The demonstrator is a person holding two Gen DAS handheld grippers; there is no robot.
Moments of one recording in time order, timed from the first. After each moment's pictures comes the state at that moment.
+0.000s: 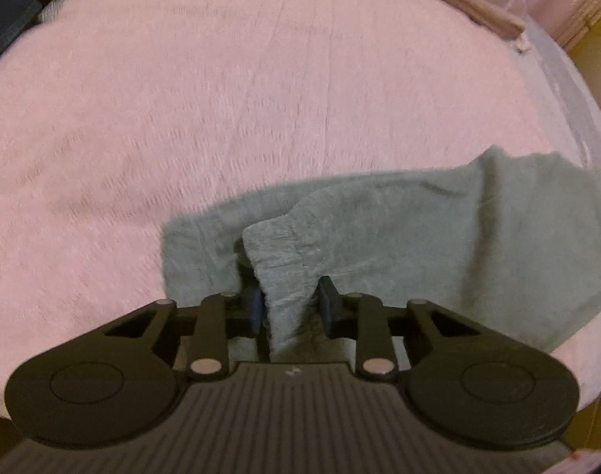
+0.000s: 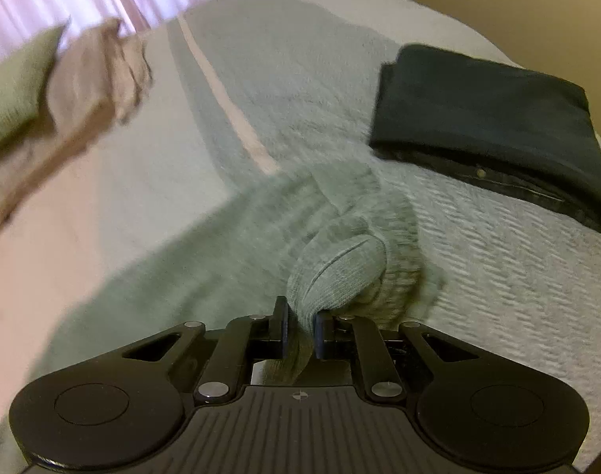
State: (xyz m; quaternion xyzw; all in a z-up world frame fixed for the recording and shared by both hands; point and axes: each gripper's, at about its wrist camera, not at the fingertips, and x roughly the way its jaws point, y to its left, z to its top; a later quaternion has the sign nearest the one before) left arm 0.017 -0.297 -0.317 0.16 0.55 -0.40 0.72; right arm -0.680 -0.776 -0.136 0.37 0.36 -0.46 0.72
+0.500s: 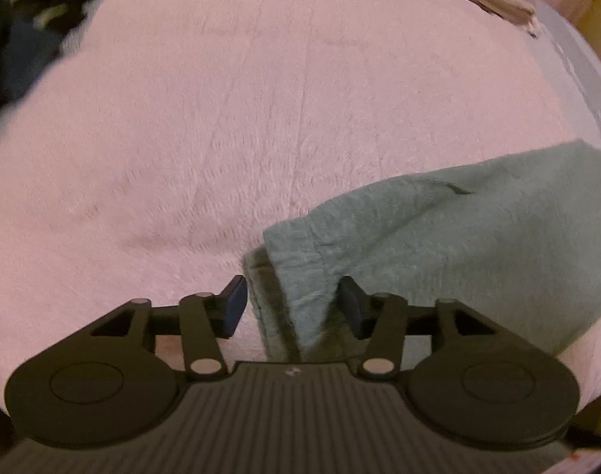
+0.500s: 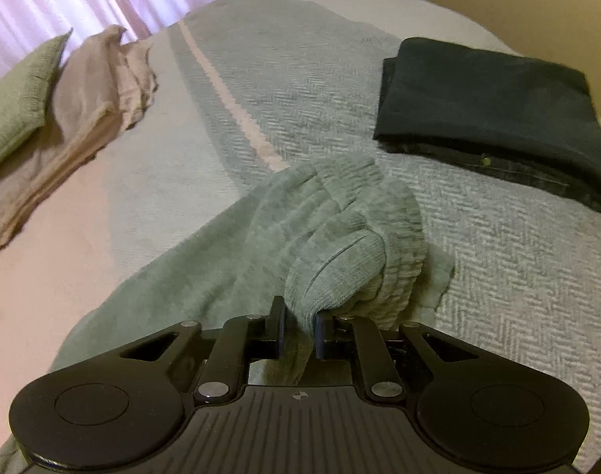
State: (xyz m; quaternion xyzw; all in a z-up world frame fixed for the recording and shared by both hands) left arm 0.039 -0.289 -0.300 0.24 0.52 -0.39 0.72; right arm -0.689 -0.775 -0.141 0.40 0.35 -0.45 0.72
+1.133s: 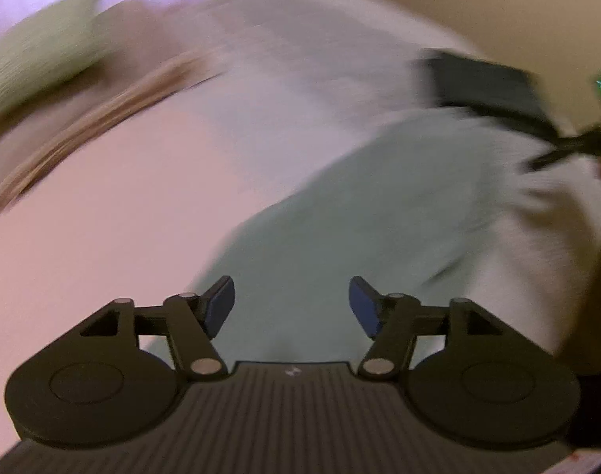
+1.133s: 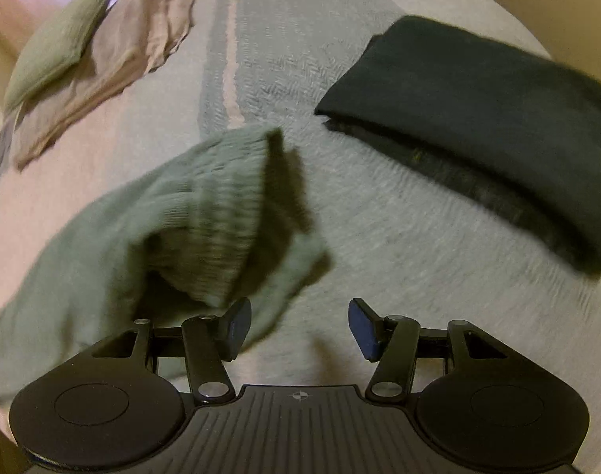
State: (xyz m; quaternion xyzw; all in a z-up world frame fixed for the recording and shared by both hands) left arm -0.355 -0.591 -0.187 0.38 0.30 -0.65 0.59; right arm -0.820 -0.837 -0.160 0.35 0.43 -0.31 0.77
